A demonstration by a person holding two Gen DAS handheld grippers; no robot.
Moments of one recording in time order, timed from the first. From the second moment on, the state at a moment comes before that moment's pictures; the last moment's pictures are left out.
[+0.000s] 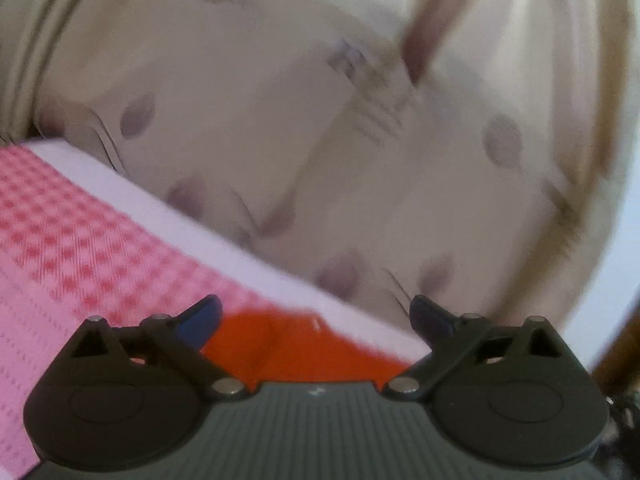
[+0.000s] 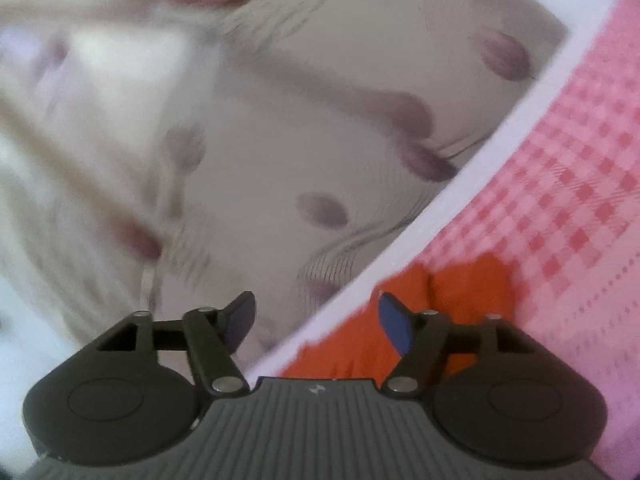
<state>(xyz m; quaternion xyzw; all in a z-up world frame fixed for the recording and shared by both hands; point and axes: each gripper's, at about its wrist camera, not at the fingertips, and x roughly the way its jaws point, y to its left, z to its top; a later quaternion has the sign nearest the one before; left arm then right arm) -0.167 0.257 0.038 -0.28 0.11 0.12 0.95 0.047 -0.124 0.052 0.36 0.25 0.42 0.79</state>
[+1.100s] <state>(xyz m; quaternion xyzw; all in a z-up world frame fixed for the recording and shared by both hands) -0.240 0.294 0.016 -0.22 0.22 0.01 0.95 -0.034 -0.046 0.039 -0.13 0.28 0.40 0.86</state>
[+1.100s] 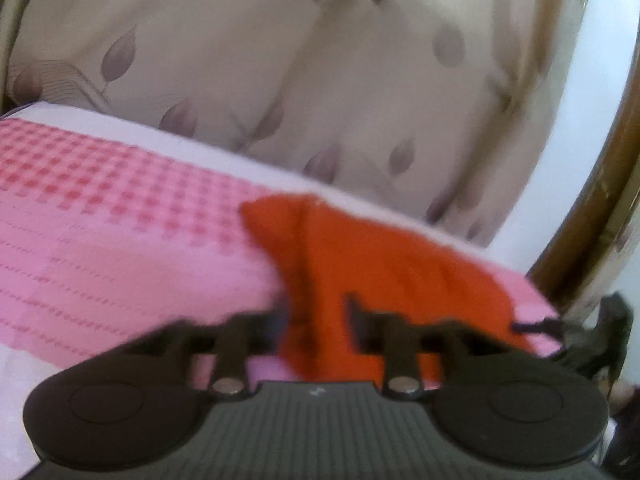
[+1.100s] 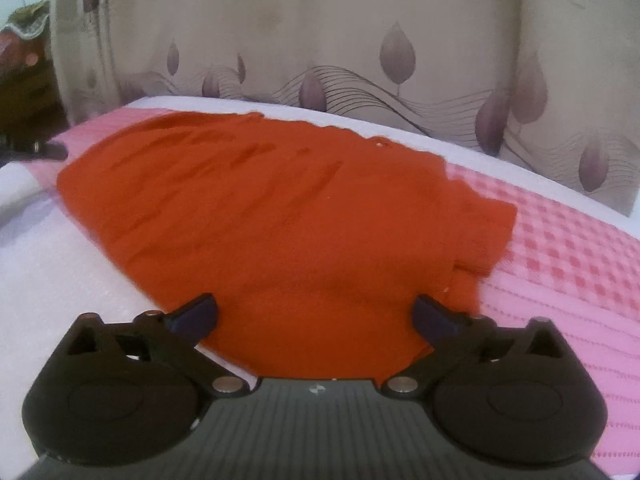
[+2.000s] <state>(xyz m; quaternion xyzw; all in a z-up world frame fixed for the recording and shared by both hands) -0.153 0.252 0.018 -0.06 0.28 0.19 0.94 -0.041 -0.054 0.042 -0.12 0.26 0.39 0.88</state>
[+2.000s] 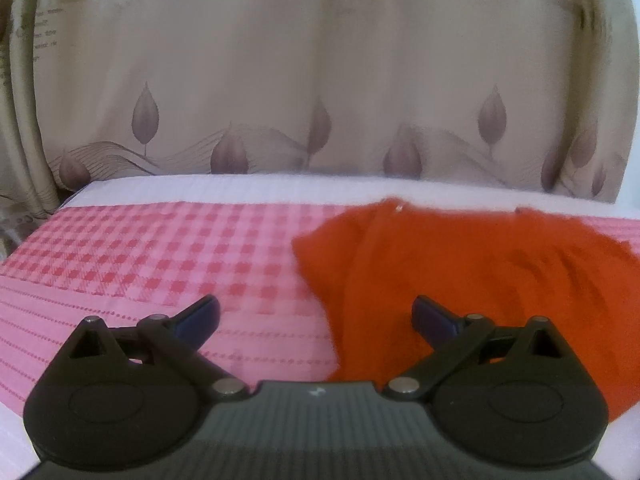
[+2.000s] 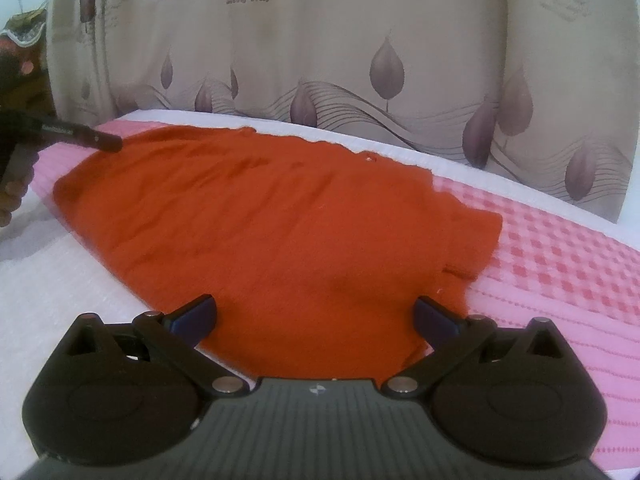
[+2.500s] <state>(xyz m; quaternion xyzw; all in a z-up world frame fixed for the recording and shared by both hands) -0.131 0.255 0.010 -0.06 0.33 0.21 0.92 -0.043 -0.056 0.043 -0.11 0.25 0.37 0.89</state>
